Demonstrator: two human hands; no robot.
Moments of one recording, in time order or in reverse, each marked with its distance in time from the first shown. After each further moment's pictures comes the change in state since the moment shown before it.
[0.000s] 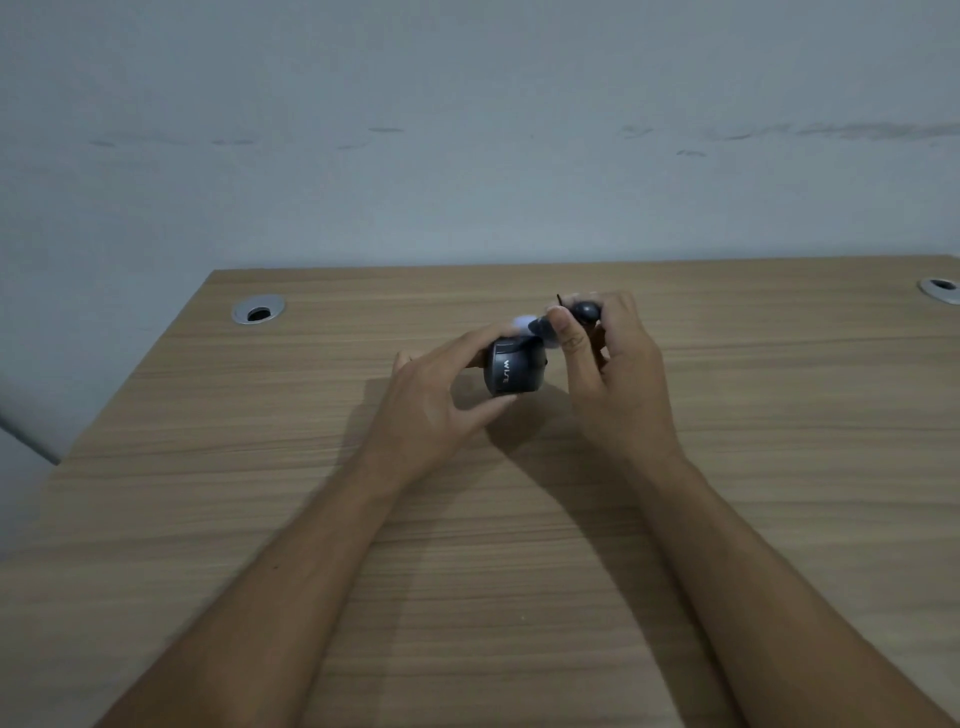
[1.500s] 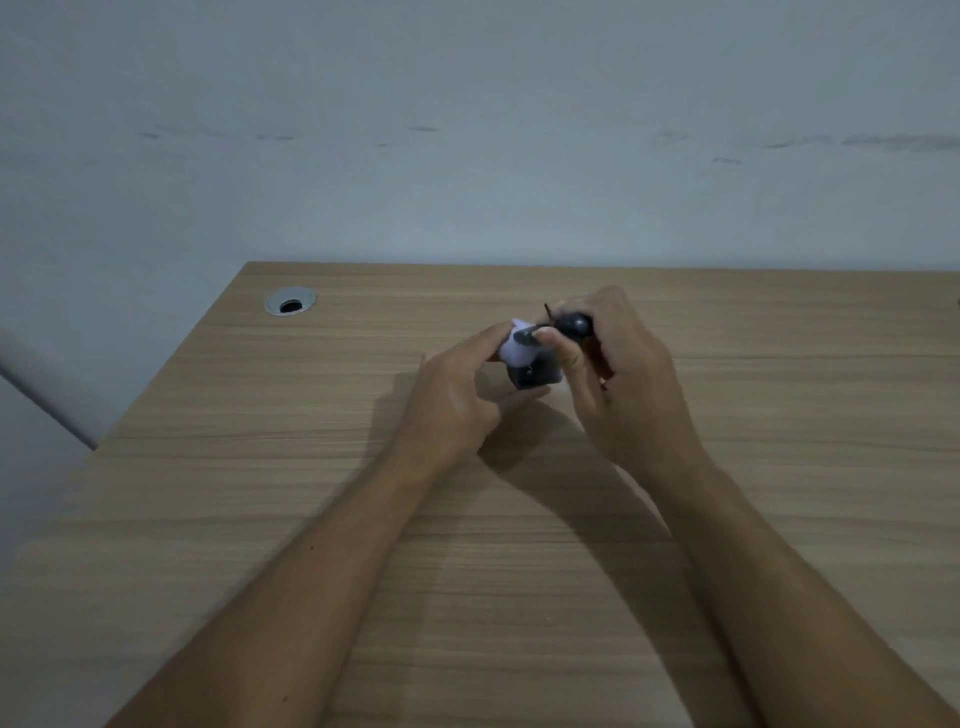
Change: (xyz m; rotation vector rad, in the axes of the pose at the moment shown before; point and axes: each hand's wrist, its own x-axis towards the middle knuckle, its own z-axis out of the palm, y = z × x) left_hand 0.005 -0.011 0.009 -0.175 0.105 -0.033; right_hand 0.004 -0.012 0.005 -0.084 -0.118 -0.328
